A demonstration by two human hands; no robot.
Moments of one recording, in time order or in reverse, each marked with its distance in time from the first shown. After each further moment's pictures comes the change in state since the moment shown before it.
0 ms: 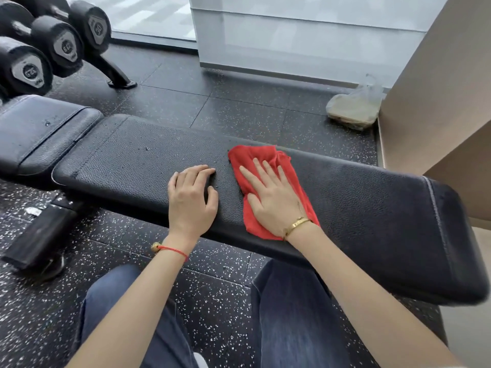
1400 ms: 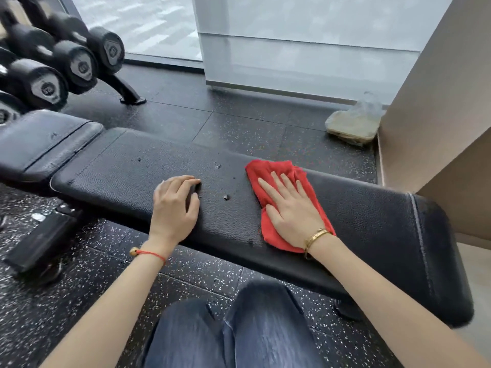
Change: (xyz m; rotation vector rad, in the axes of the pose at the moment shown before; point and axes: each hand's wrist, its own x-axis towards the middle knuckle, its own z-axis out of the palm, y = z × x) left_hand 0.005 0.003 -0.005 0.017 -0.046 -0.008; right_hand -0.022 0.072 -0.019 -0.054 -0.027 0.001
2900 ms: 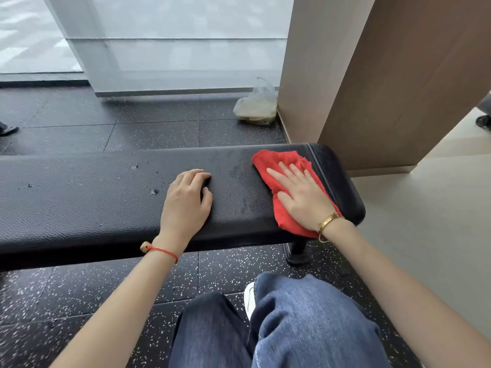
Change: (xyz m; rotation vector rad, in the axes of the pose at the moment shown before) left_hand -0.015 0.122 0.045 -0.208 -0.178 0.361; right_hand -0.139 0.070 -0.026 0.040 0.112 0.392
